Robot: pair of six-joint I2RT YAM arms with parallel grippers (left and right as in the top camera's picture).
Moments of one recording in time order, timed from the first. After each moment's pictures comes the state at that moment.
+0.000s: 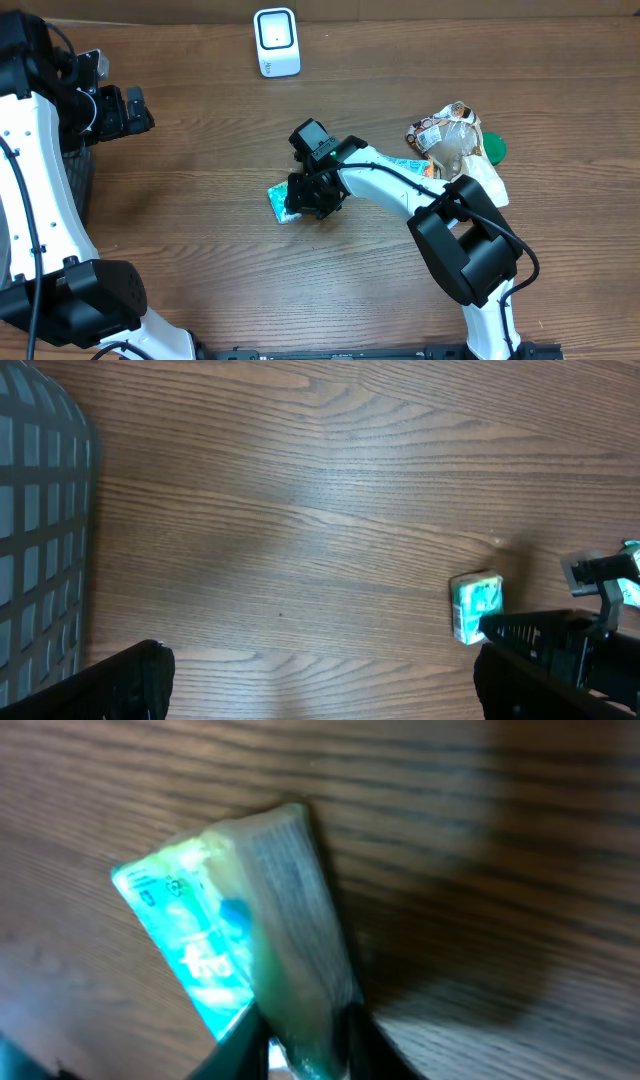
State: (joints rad) left arm 0.33 1.82 2.02 -1.51 0.20 0.08; right arm 0.69 2.12 1.45 -0.66 -0.41 0.68
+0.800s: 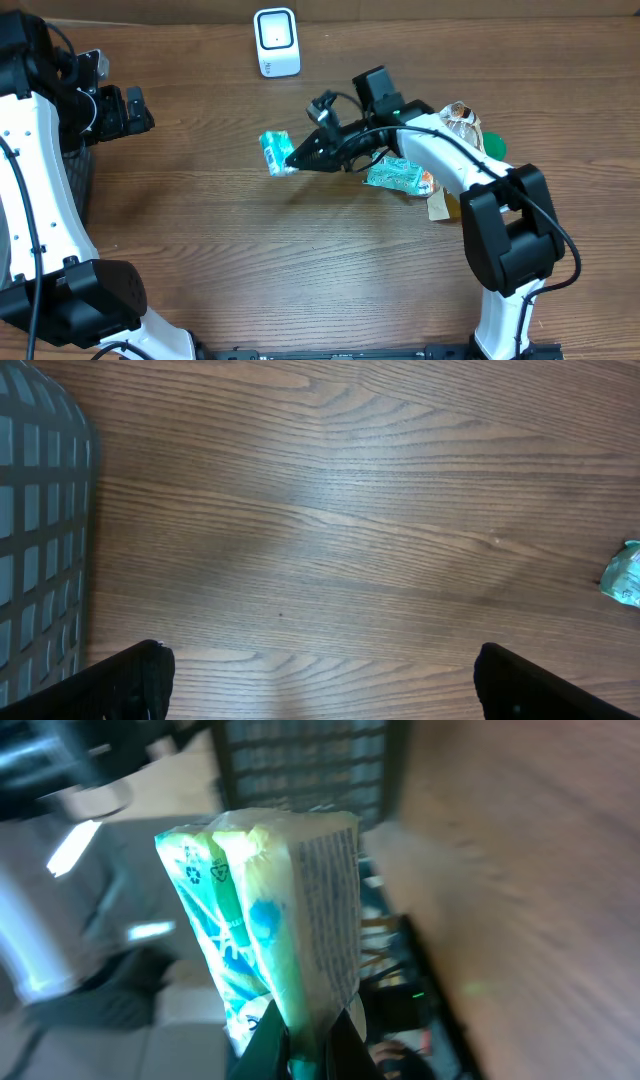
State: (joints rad) left arm 0.33 1.82 2.02 -1.51 0.20 0.08; right arm 0.41 2.05 1.47 -0.47 -1.44 0.54
